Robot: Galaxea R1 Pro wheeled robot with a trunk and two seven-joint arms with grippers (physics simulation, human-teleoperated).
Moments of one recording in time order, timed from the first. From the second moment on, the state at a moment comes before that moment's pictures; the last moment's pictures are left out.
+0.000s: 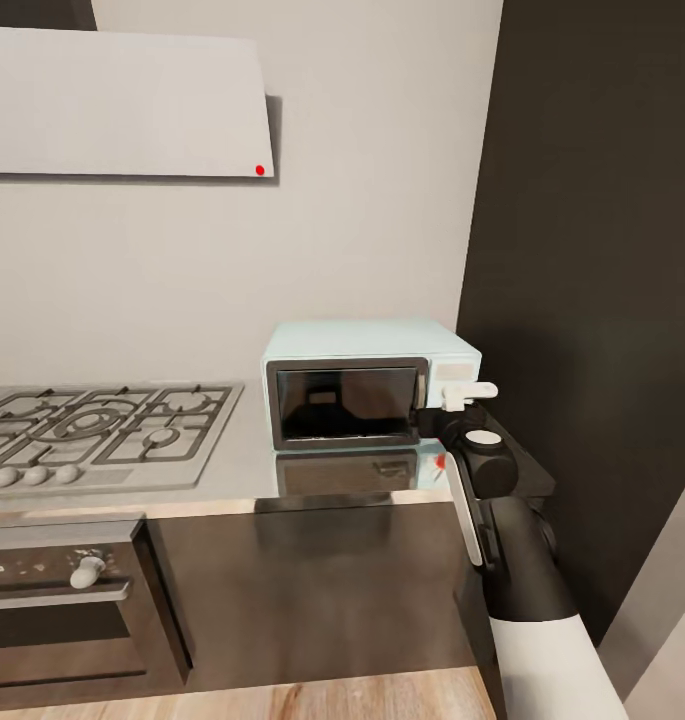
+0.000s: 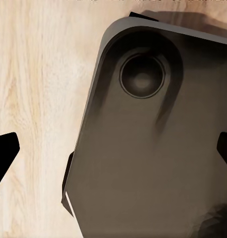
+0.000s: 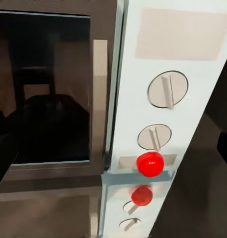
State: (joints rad) left arm 0.00 -0.02 0.01 -0.03 0.26 -0.06 0.14; right arm -0.65 0.17 0.09 -1.55 0.16 0.83 -0.14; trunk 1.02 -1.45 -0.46
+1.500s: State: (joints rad) left arm 0.00 -0.02 0.02 -0.03 0.27 -0.06 0.14; right arm -0.65 0.17 0.06 -1.46 0.15 0.83 -0.09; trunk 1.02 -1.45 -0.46
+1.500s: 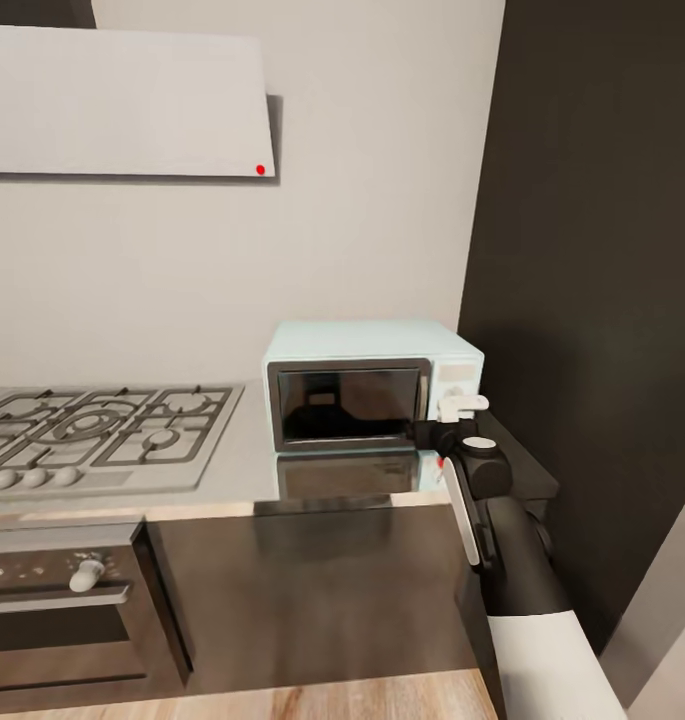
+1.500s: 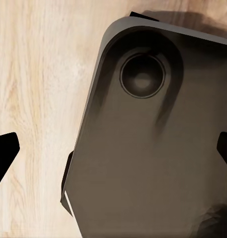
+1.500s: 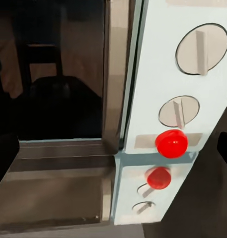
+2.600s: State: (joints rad) left arm 0.00 -0.02 0.02 -0.04 0.26 -0.06 0.14; right arm -0.65 0.17 0.03 -1.48 0.16 0.82 -0.10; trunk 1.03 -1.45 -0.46
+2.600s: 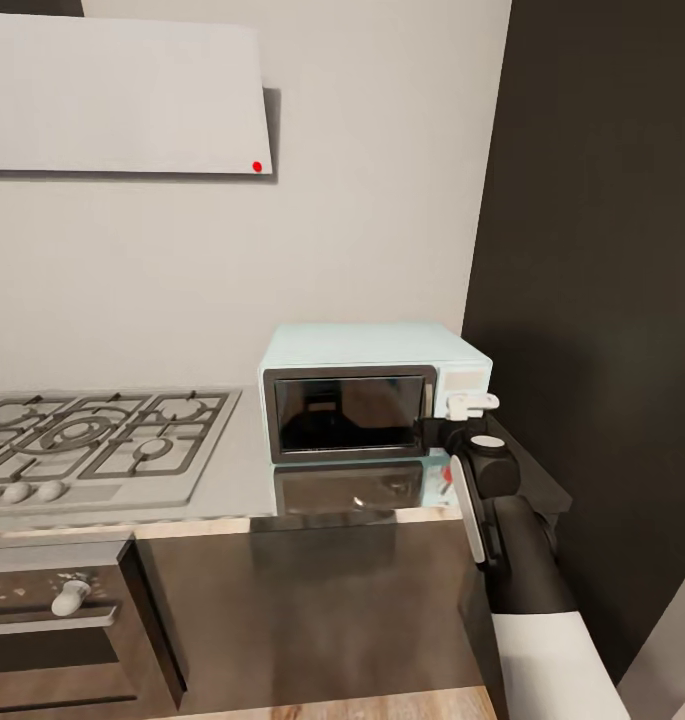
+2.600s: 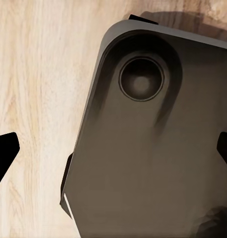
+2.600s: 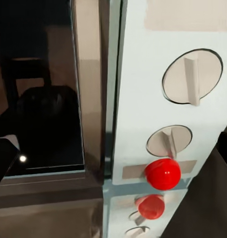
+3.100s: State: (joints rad) left arm 0.00 -0.02 0.02 -0.04 0.26 -0.06 0.14; right arm -0.65 0.17 0.03 -1.48 0.16 0.82 -0.09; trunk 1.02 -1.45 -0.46
